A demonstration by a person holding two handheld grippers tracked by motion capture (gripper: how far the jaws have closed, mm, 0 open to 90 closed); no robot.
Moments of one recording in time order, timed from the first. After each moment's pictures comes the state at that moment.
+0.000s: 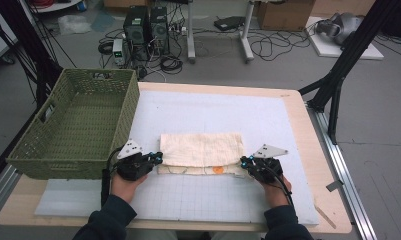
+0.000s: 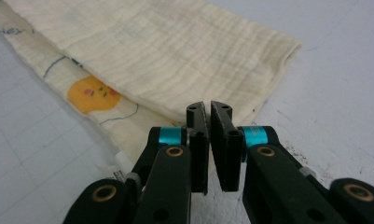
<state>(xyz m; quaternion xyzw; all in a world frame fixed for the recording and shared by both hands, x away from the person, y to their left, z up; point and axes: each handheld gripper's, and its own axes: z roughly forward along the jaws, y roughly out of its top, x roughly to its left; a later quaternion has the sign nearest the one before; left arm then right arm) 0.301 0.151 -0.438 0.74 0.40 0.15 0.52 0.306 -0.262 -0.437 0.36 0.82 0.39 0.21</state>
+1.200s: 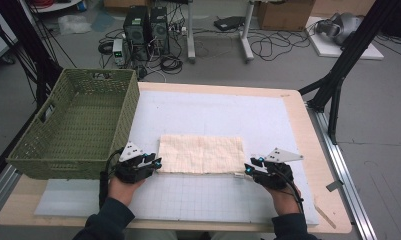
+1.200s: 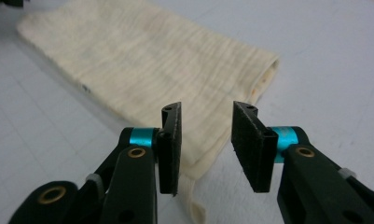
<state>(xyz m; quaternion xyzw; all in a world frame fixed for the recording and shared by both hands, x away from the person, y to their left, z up) 0.296 0.151 -0.437 0.76 0.41 0.18 0.47 0.281 -0.279 -0.418 0.38 0.80 0.43 0.19</state>
